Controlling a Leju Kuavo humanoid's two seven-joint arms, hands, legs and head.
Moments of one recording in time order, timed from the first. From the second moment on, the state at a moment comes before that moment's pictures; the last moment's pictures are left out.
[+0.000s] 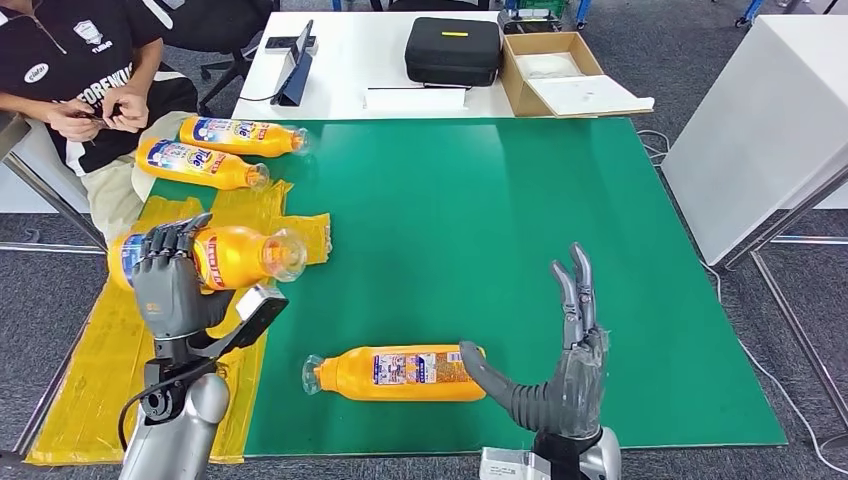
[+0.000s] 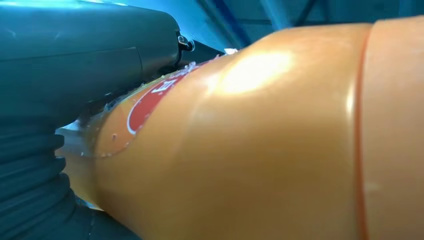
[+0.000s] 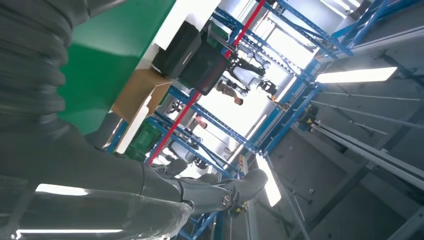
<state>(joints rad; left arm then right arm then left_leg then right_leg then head) -0.16 -0.10 0.15 -1.36 -1.25 0.69 -0.25 0.05 -0.05 0.61 -1.75 0.82 -0.64 -0.32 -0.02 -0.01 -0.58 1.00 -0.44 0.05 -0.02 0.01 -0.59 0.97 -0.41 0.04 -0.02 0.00</state>
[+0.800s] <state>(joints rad) -0.29 -0.08 0.21 -0.87 -1.53 0.70 -0.01 0.01 -0.06 0.67 -1.73 0.79 -0.60 -0.34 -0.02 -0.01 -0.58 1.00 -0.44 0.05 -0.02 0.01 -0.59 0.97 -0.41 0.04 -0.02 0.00</state>
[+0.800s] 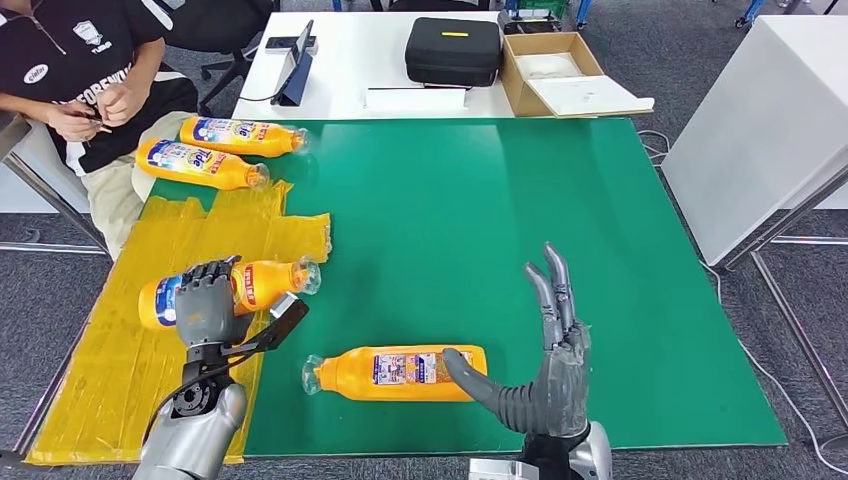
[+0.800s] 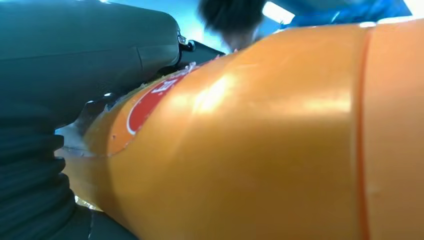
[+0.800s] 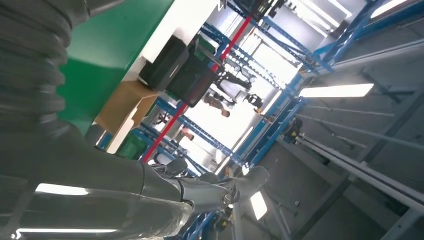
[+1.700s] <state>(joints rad) -0.41 -0.02 0.16 -0.56 -1.54 0.70 0.12 -0.05 -0.04 0.70 -1.64 0.77 -0.54 -0.33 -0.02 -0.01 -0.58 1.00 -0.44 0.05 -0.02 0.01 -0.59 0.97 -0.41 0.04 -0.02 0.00</state>
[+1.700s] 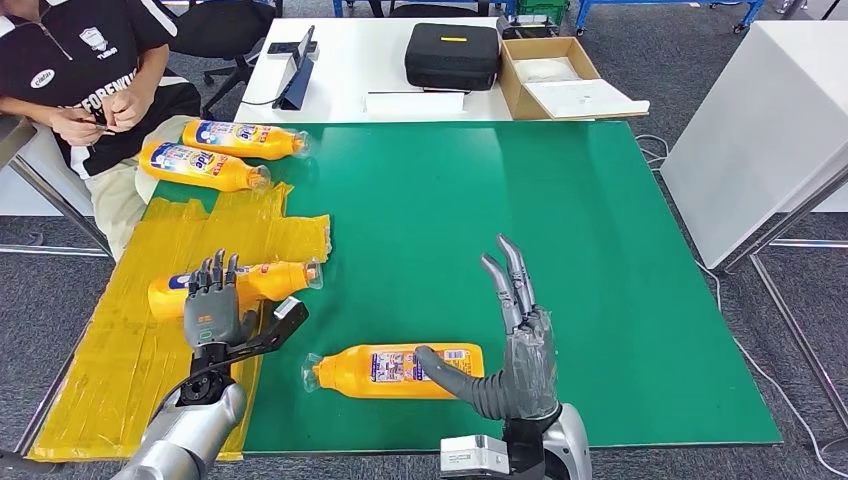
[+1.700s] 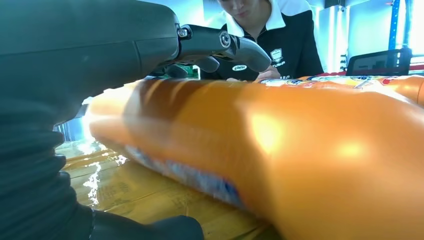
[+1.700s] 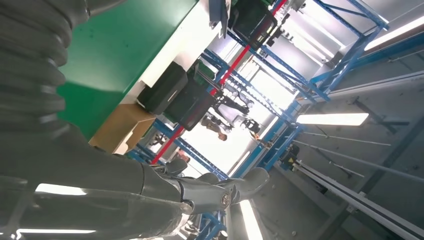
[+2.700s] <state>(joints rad) -0.02 -0.11 -0.08 -1.63 -1.33 0.70 -0.10 -0.01 -0.05 0.60 -1.67 1.25 -0.35 0.03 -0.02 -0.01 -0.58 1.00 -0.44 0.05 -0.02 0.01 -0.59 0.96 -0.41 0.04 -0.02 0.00</state>
